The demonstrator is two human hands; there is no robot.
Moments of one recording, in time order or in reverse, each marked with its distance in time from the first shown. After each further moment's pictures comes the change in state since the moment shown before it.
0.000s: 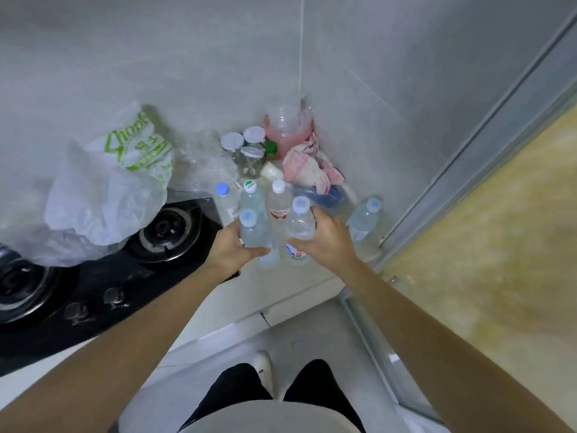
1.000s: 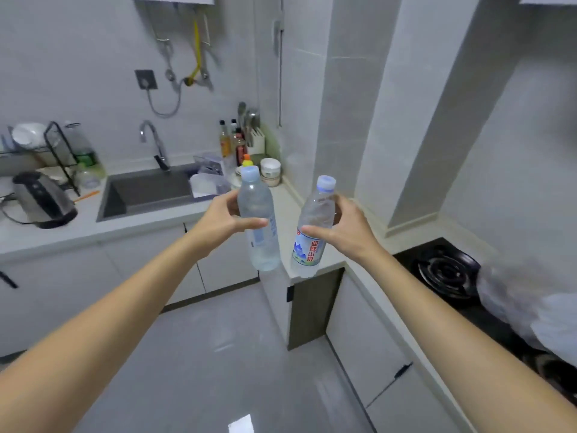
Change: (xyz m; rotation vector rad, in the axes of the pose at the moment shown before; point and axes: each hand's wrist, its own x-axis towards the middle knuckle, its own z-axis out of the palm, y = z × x) left_hand -0.772 -0.085 -0.282 -0.230 1.385 -0.243; right_hand -0.470 -0.504 0.236 0.321 -1.149 -1.203
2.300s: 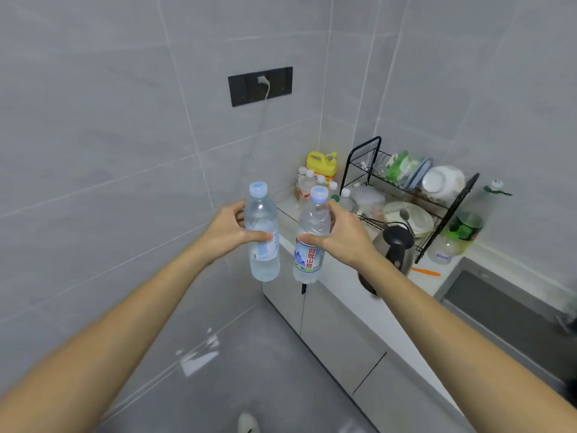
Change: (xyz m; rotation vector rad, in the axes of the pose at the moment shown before) left_hand -0.103 -0.273 -0.773 0.160 1.223 -0.536; right_hand 0.388 -0.404 0.912 0.054 -1.021 -0.711
